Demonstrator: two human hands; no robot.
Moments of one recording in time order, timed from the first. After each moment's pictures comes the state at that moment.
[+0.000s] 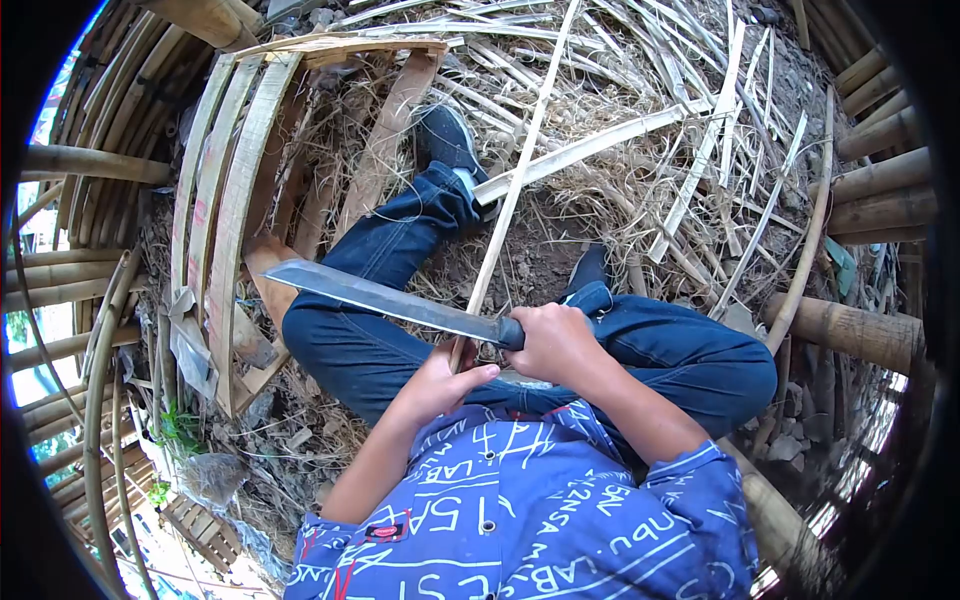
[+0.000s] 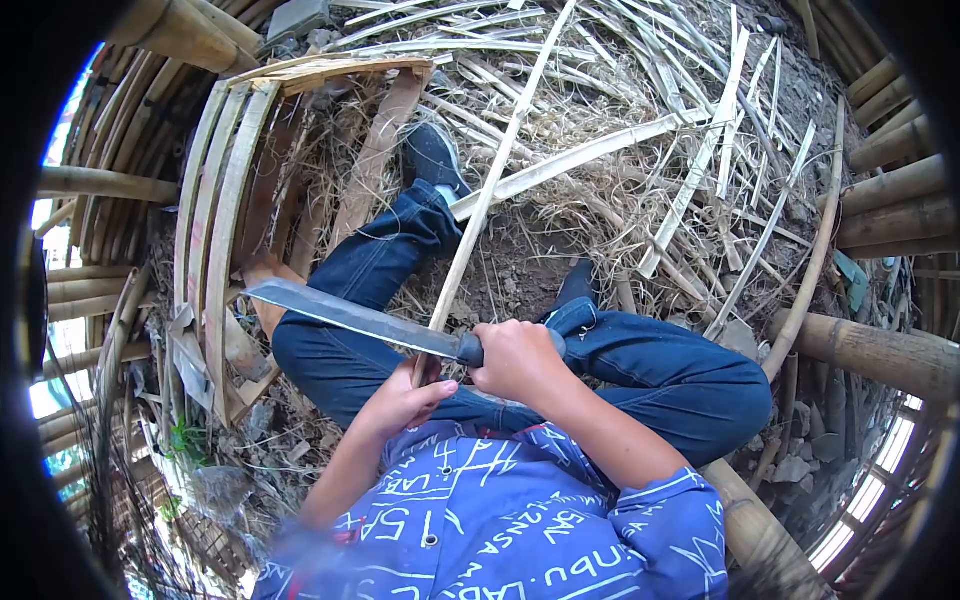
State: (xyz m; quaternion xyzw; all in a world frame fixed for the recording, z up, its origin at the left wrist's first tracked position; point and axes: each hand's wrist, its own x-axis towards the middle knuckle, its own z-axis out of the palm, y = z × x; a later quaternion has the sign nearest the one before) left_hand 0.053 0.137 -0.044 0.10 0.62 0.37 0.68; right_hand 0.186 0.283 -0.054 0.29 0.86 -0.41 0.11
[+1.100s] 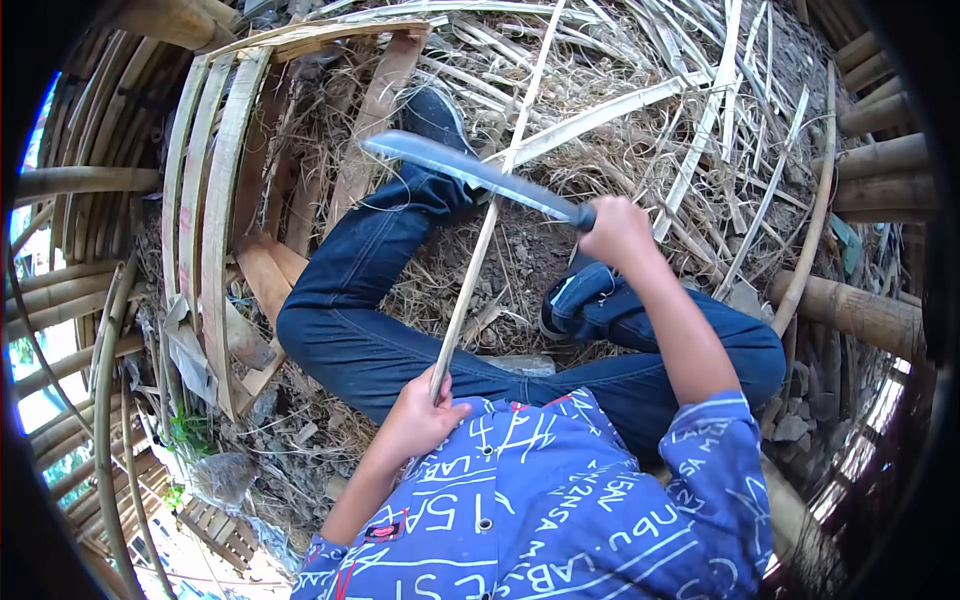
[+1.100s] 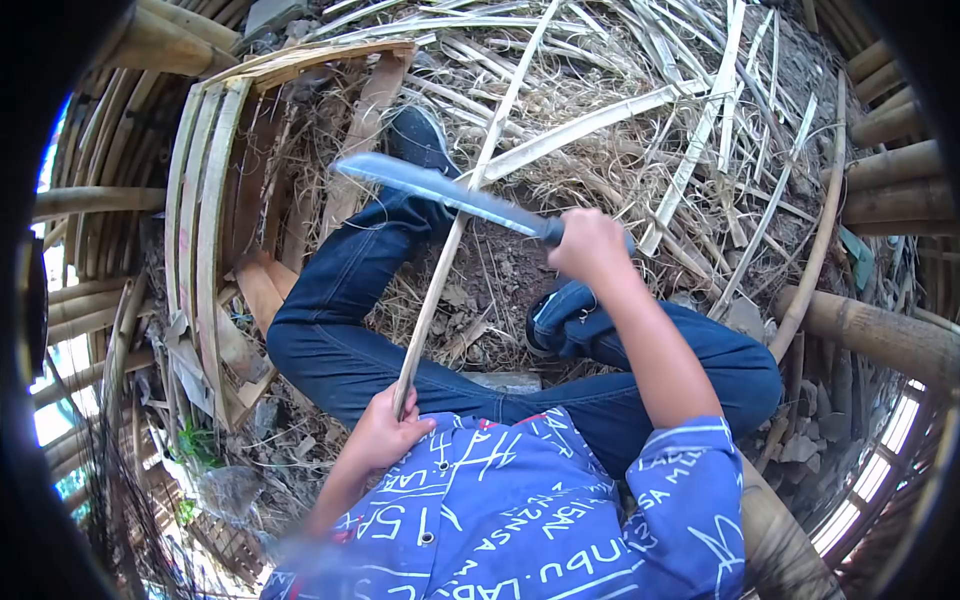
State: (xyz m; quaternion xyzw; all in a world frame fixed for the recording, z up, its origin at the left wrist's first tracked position) left_hand 0.057 0.097 -0.033 0.22 0.71 0.29 0.60; right_hand 0.204 0.397 -0.116 0.44 0.86 -0.22 0.12
